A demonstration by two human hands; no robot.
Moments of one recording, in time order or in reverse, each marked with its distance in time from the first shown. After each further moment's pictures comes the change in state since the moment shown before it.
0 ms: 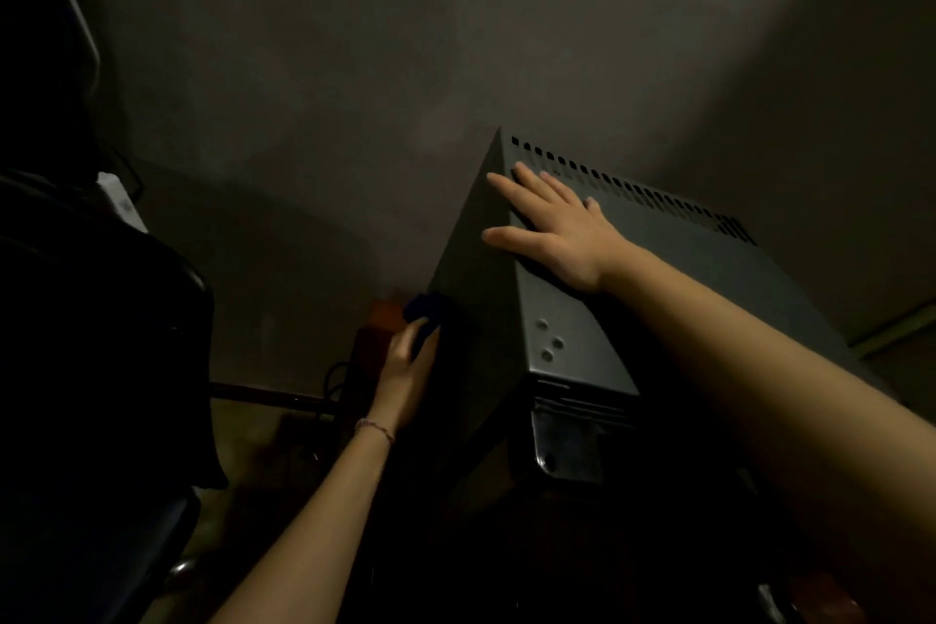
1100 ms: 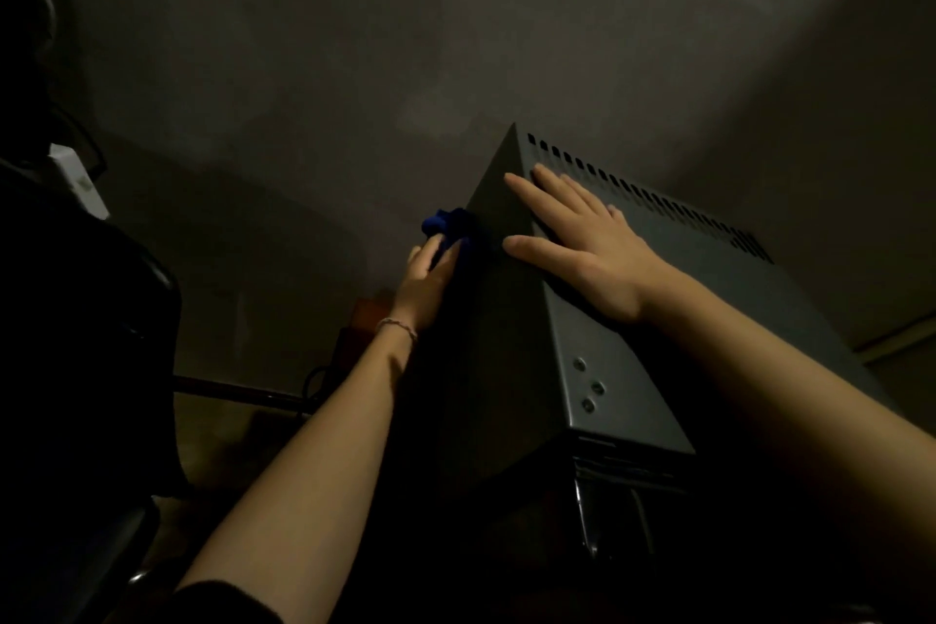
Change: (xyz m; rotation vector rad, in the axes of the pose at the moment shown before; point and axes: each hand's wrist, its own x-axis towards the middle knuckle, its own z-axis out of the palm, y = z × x) left_hand 0.114 0.047 0.017 0.003 -0.128 0.002; right_hand -0.003 -0.005 -0.004 0.017 -0.018 -0.001
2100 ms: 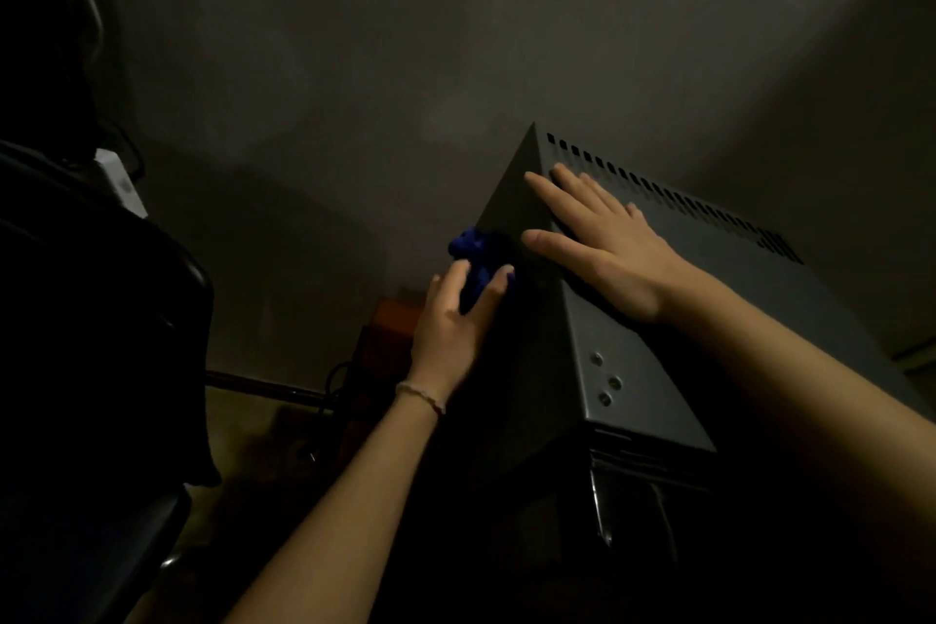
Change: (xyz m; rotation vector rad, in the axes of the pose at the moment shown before) left_hand -0.108 0.032 0.015 0.066 0.068 0.157; right_hand -0.002 -0.001 0.001 0.007 -0.002 -0.003
